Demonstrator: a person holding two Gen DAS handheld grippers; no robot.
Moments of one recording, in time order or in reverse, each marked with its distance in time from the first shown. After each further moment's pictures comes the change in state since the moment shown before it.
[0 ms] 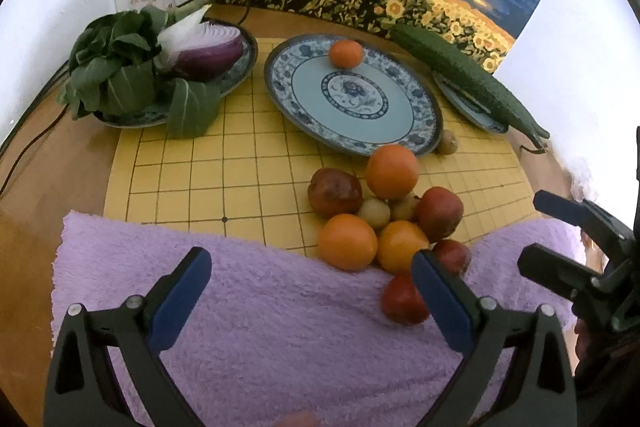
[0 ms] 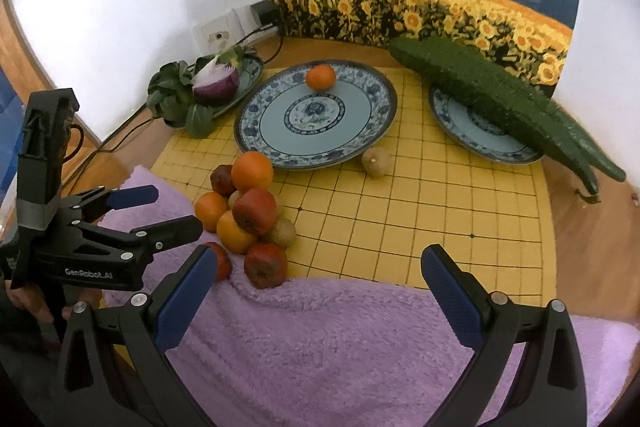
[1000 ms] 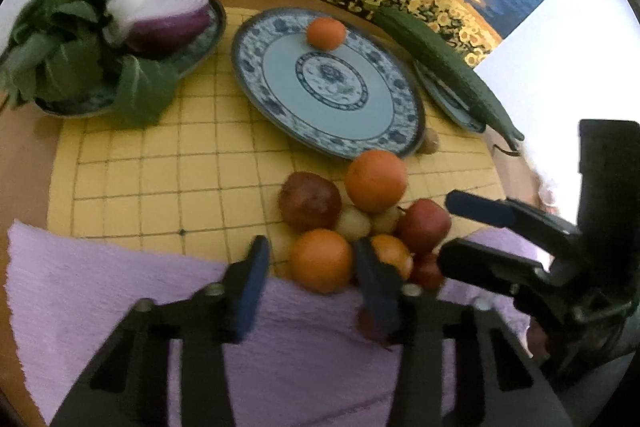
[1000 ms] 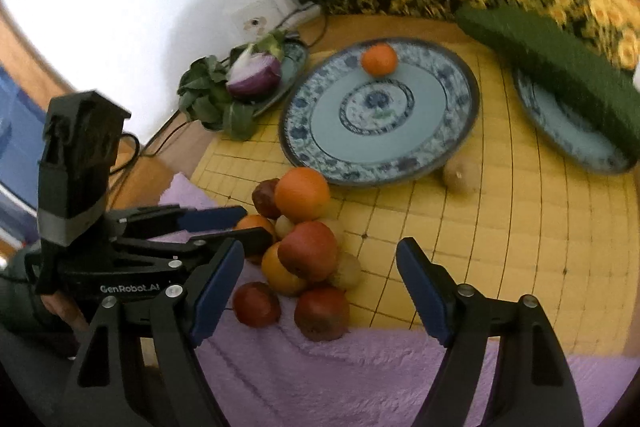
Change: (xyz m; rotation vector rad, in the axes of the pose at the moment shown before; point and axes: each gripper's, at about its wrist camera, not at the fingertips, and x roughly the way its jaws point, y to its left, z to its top) left arm 0.023 0.008 0.019 -0.042 0.121 -0.183; right arm 0.044 -0.004 0.023 0.093 0.094 0.258
